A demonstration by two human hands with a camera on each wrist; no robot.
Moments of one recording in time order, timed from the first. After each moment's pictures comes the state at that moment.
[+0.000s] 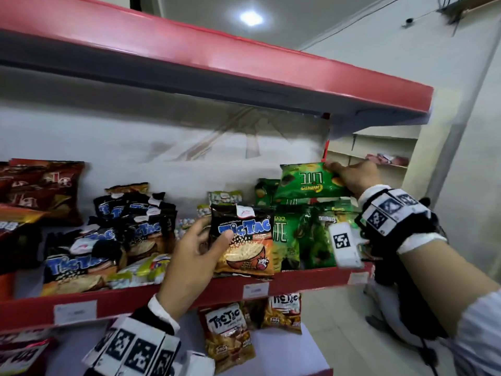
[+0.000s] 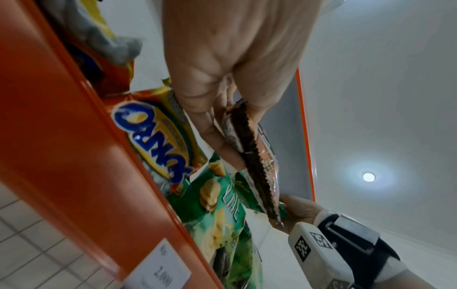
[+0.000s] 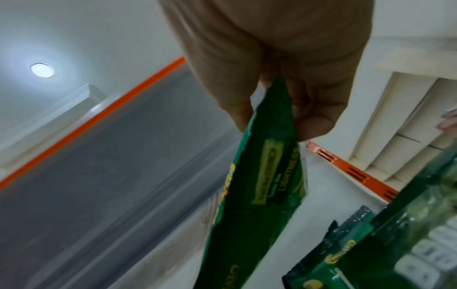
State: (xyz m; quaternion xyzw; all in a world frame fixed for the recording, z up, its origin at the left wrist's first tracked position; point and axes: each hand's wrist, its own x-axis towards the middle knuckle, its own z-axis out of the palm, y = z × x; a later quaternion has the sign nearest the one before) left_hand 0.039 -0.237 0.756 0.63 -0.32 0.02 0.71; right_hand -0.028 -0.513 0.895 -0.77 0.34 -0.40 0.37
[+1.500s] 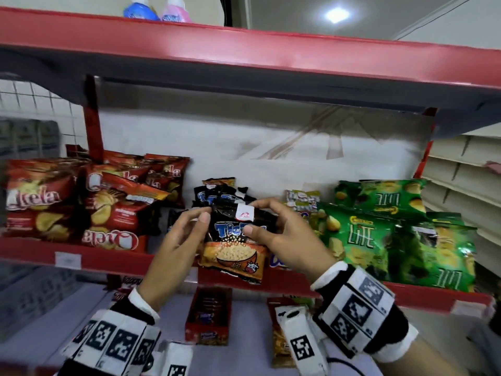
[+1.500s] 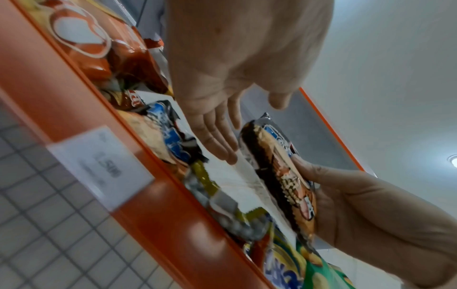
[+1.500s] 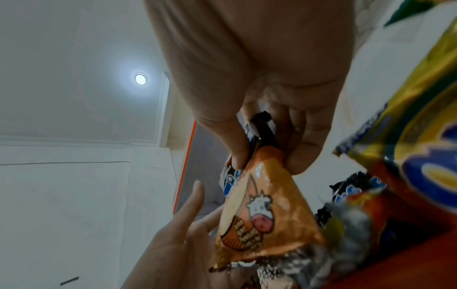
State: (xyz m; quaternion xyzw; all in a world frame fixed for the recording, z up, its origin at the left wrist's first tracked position) left_hand 0.043 -0.099 0.751 0.65 -0.25 0.11 0.71; right_hand 0.006 -0.283 0.798 -0.82 -0.13 -0.16 0.53
